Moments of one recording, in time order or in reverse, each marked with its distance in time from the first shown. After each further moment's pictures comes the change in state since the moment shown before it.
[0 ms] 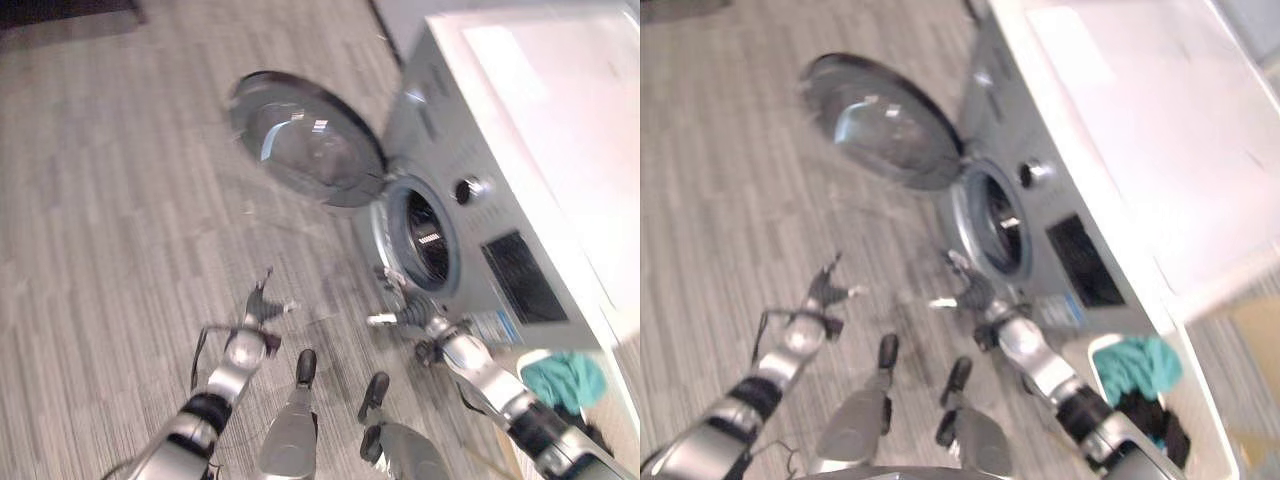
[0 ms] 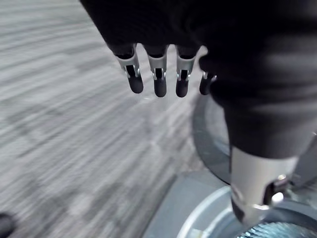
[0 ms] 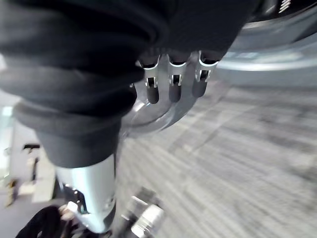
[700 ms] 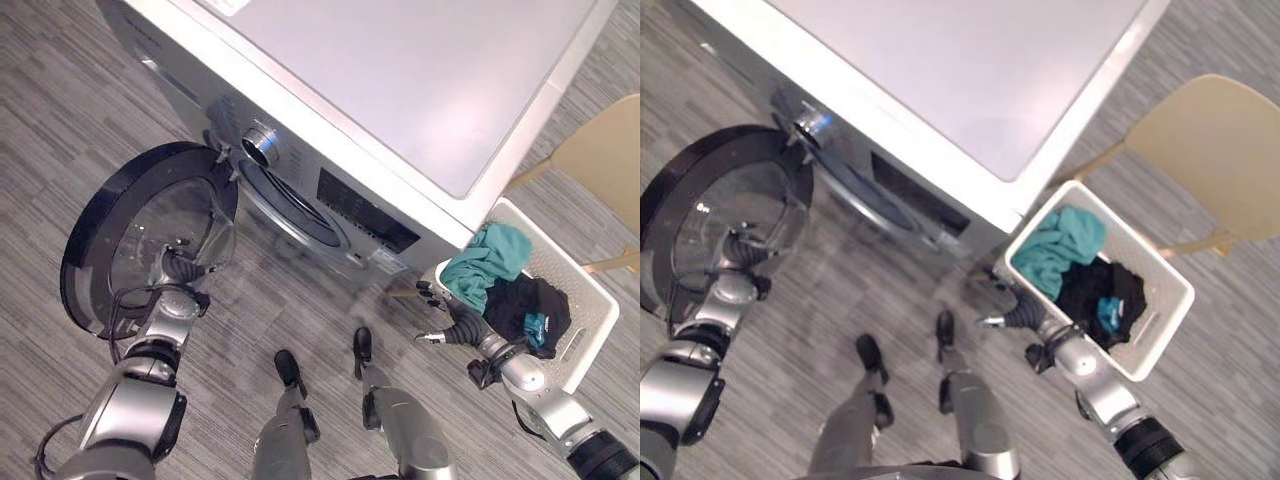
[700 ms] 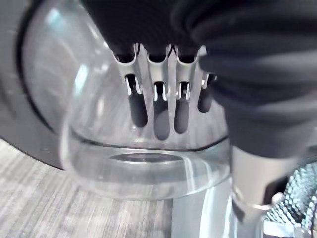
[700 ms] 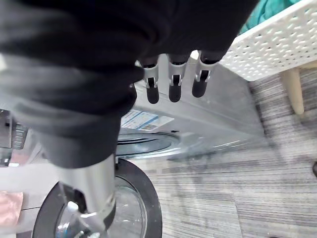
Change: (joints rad) left arm -0.135 0.185 0.192 0.397 0.039 0.013 0.020; right arm 0.155 -0.166 -0.157 -0.119 0.012 -0.060 0.091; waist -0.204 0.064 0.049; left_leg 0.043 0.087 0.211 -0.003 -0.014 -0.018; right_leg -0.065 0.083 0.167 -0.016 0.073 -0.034
